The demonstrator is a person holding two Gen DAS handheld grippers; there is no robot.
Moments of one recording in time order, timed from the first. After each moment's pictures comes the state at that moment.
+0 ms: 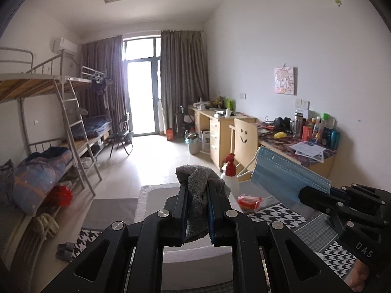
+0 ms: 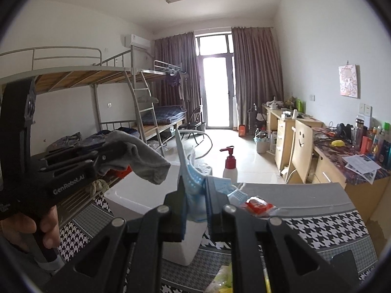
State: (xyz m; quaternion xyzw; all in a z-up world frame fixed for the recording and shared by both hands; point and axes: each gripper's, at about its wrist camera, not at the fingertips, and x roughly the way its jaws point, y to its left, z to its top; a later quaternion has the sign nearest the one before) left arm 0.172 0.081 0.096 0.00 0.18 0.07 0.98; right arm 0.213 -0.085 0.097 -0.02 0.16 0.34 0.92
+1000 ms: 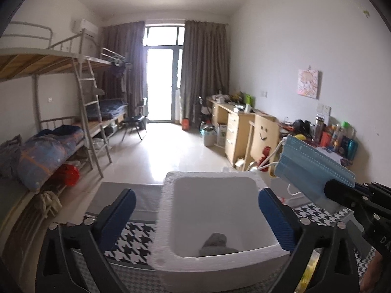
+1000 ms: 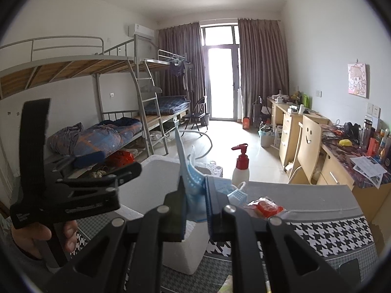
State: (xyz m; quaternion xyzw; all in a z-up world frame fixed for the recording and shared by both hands) left arm 0.176 0.136 0.078 -0.05 0.19 0.12 0.97; right arm 0.231 -0.053 0.096 -0.04 0.18 0.35 0.92
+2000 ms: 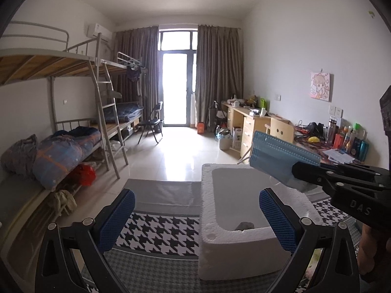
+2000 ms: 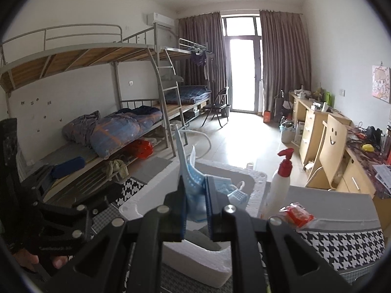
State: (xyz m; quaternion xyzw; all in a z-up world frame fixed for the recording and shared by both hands) left arm 0.144 0.158 0.071 -0.04 0.18 0.16 0.97; right arm 0.244 0.004 0.095 -0.06 0.21 0.41 0.89
